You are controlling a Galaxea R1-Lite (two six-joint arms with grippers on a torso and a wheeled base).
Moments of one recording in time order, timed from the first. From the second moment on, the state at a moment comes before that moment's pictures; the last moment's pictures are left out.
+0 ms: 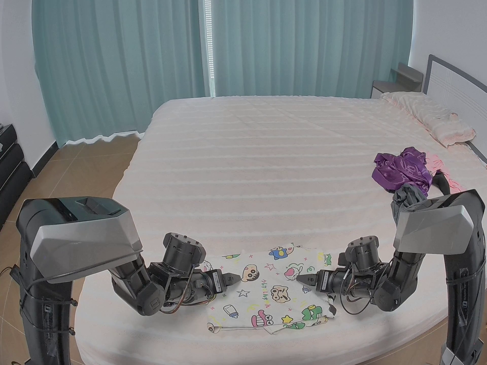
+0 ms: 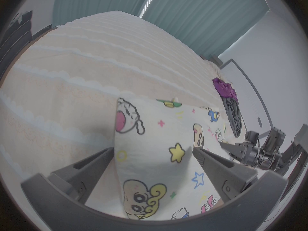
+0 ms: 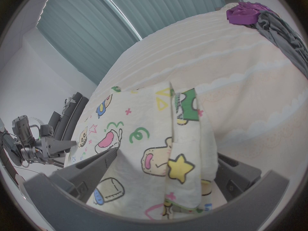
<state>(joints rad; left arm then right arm) -0.52 2.32 -0.75 -0.80 -0.09 -0.66 0.41 2.42 -0.60 -1.11 0.16 0.53</state>
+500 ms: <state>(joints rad) -0.55 2.34 -0.77 -0.74 -0.09 -0.64 0.44 2.43 -0.60 -1.11 0.19 0.55</state>
